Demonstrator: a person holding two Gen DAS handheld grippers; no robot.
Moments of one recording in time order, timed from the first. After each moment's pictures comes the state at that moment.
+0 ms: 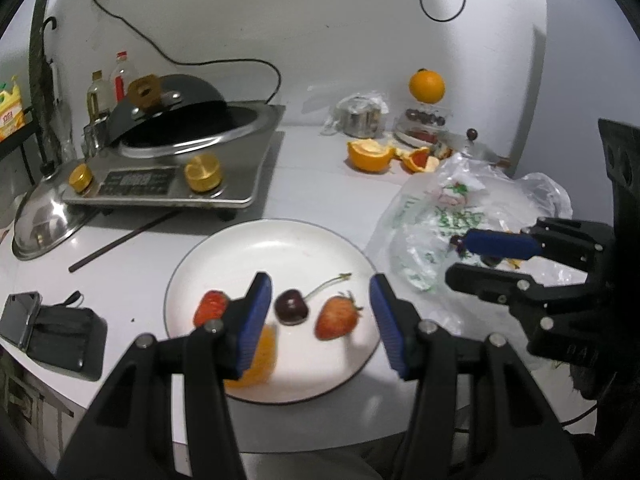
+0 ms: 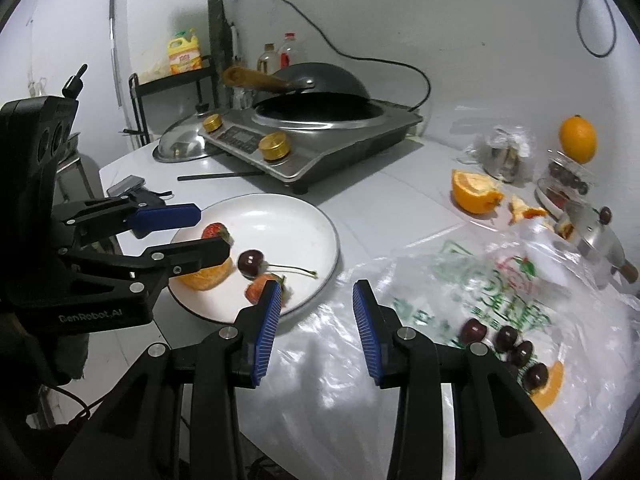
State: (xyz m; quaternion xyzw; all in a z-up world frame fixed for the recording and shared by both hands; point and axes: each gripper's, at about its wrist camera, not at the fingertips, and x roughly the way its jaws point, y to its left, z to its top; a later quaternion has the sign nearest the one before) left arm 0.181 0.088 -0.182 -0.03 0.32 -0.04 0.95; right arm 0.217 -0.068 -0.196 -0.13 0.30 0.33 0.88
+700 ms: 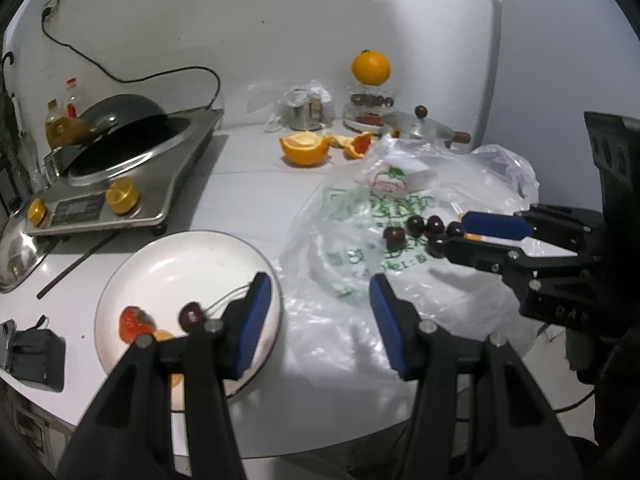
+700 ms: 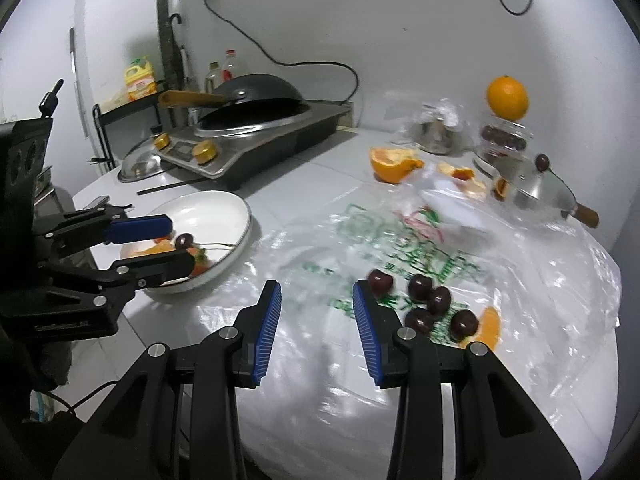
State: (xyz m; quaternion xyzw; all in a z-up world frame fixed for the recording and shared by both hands) left arm 0.193 0.007 -0.179 0.01 0.33 -0.09 0.94; right arm 0.224 -0.163 -0.203 -0.09 0.30 0.28 0.91
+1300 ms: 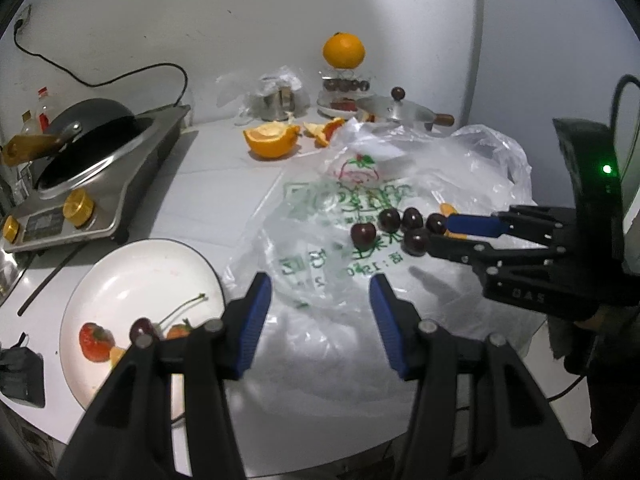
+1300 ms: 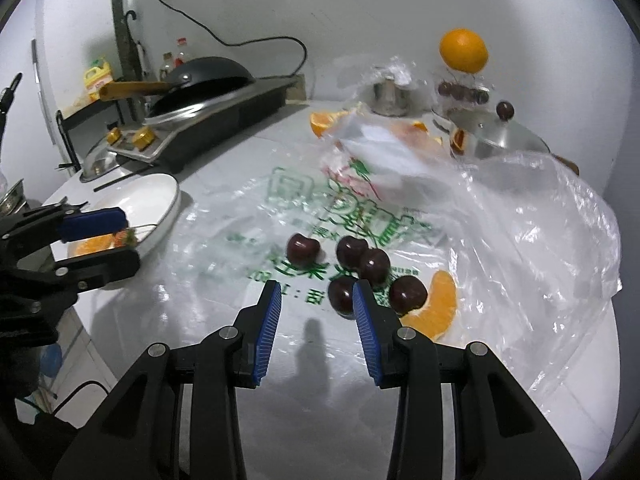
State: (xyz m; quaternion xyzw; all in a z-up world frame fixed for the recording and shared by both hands) left arm 0.219 -0.029 -0.191 0.03 0.35 -0.12 0.93; right arm 0.264 -0.201 -0.240 -0.07 0.35 0.23 0.91
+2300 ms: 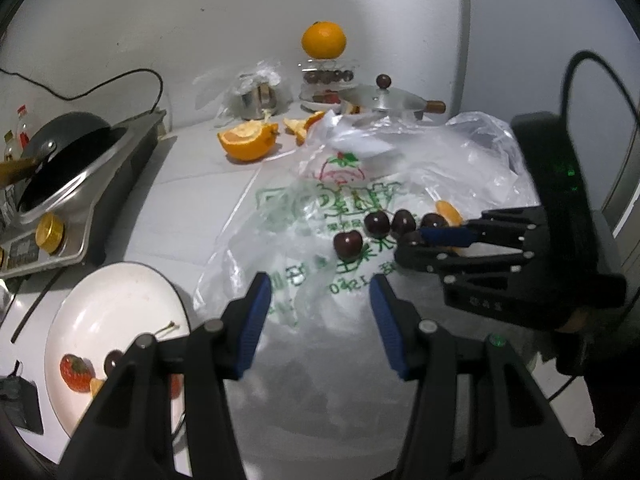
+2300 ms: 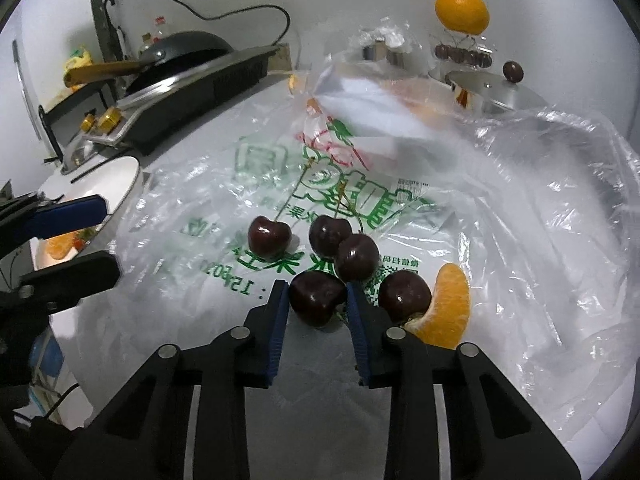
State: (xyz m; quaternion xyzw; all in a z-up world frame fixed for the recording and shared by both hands) left arm 0.244 -0.057 -0.198 0.06 0.36 -0.13 0.92; right arm 0.294 -0.202 -0.261 -0.06 0.38 0.22 0.90
